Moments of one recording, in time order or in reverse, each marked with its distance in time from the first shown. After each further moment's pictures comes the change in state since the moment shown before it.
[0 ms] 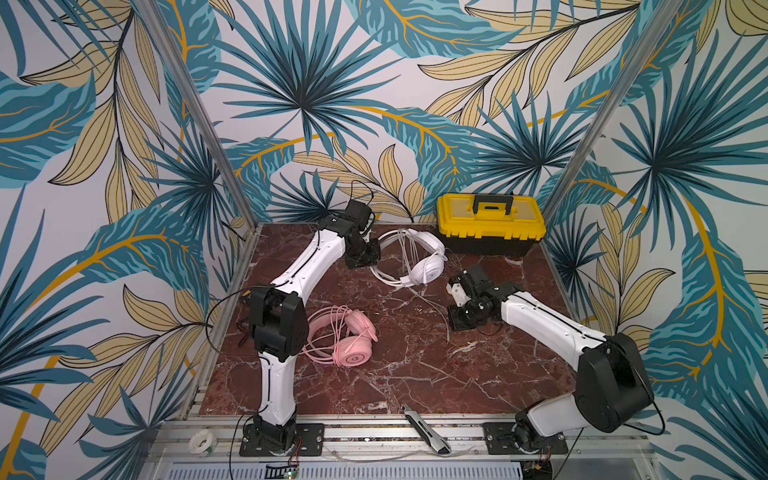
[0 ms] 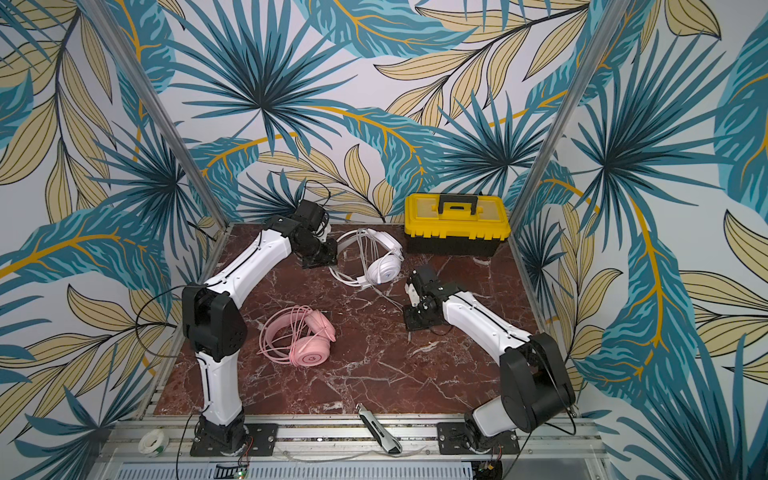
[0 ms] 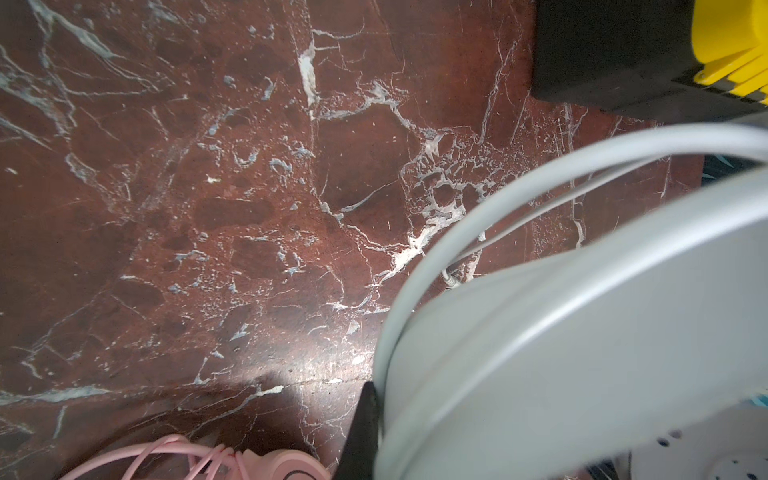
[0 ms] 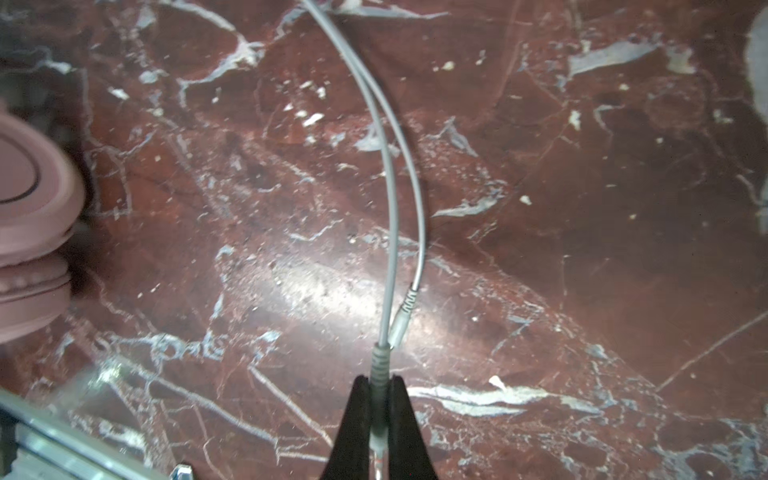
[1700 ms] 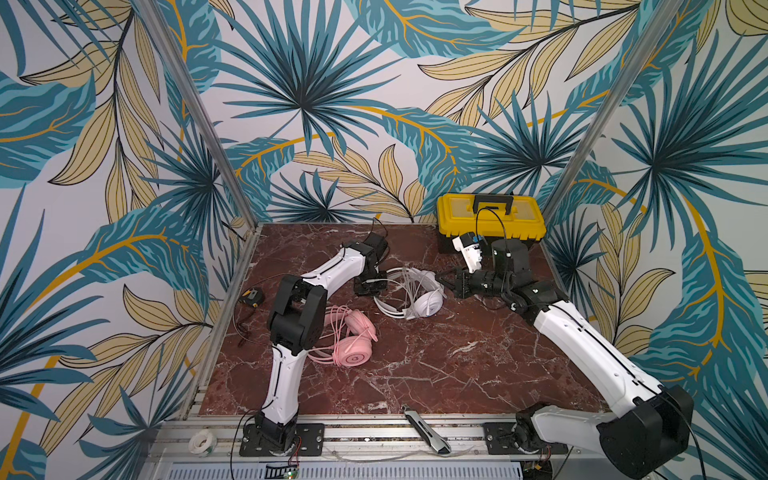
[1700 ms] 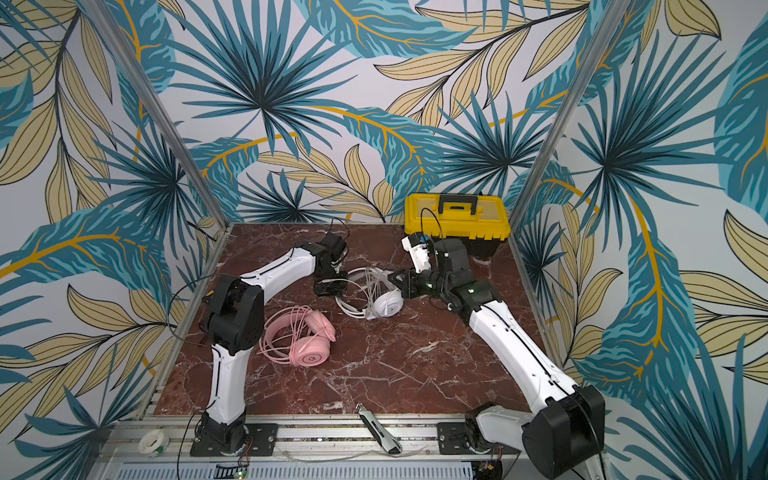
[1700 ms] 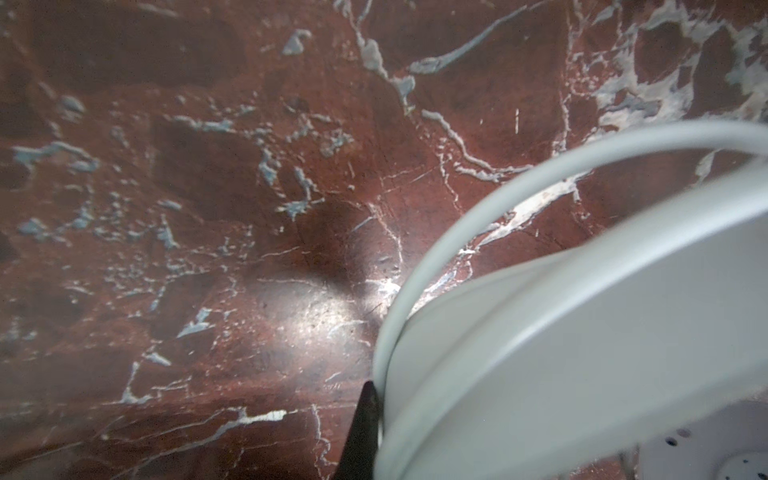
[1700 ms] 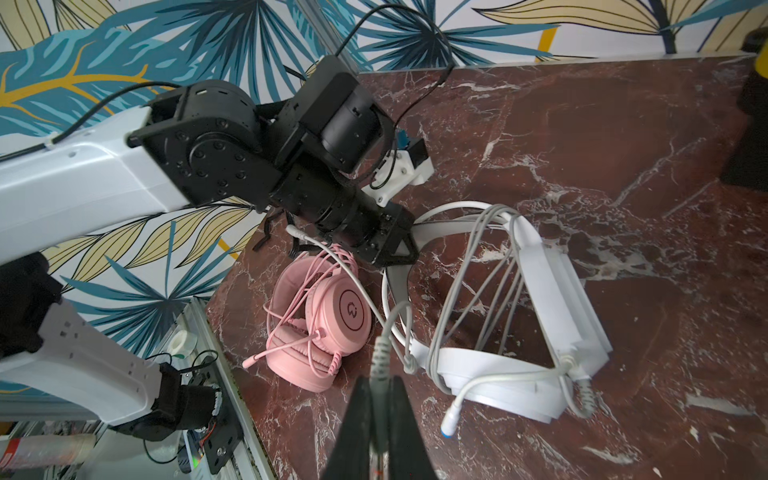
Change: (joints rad) left arm -0.090 0.117 -0.195 0.049 -0.091 -0.019; right arm -0.086 -0.233 0.066 0.367 -0.362 0.062
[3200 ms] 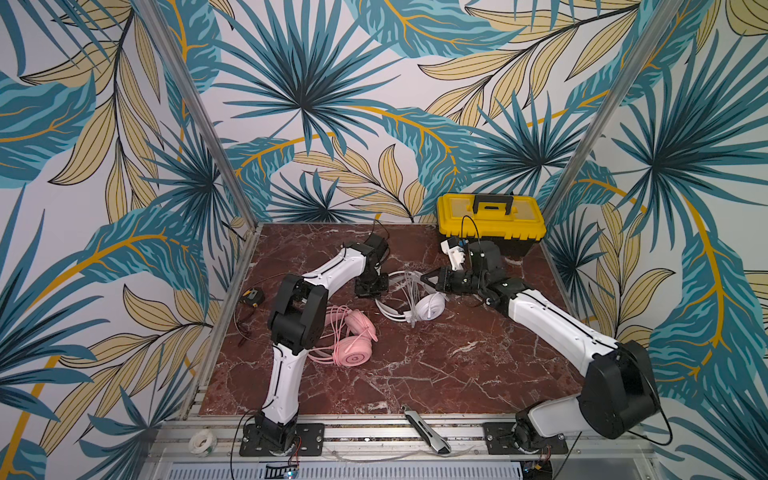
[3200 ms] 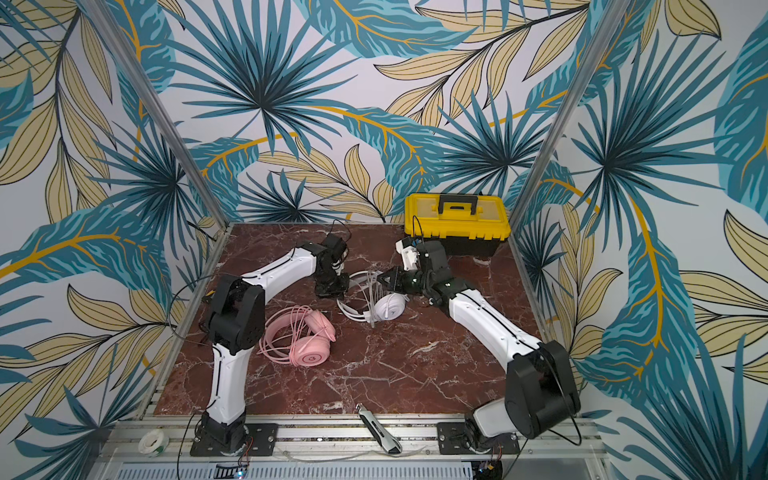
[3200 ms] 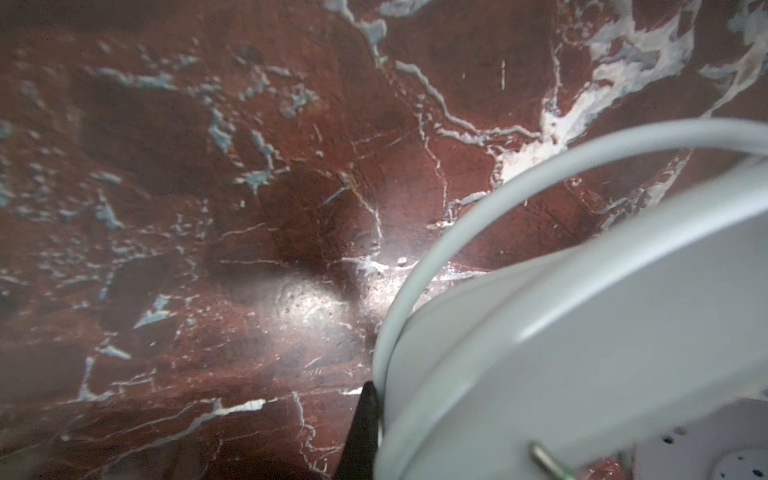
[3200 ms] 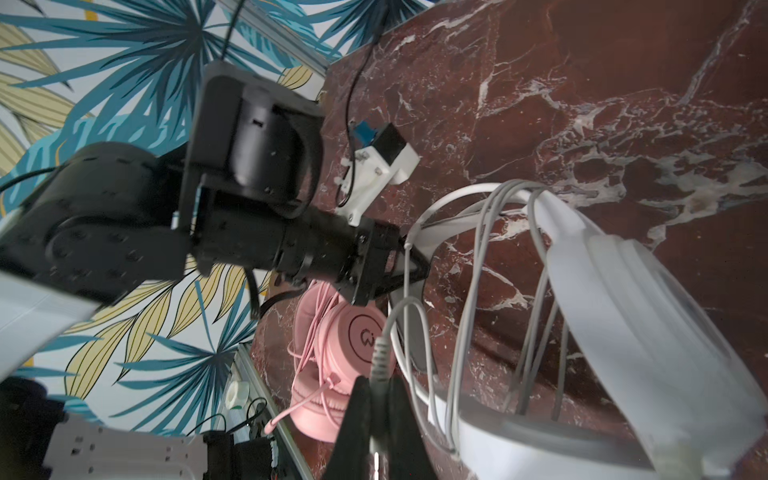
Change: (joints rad) left arm -0.003 0.008 0.005 -0.032 0.050 0.022; right arm 0.034 0.263 0.005 0.208 -0.005 0.336
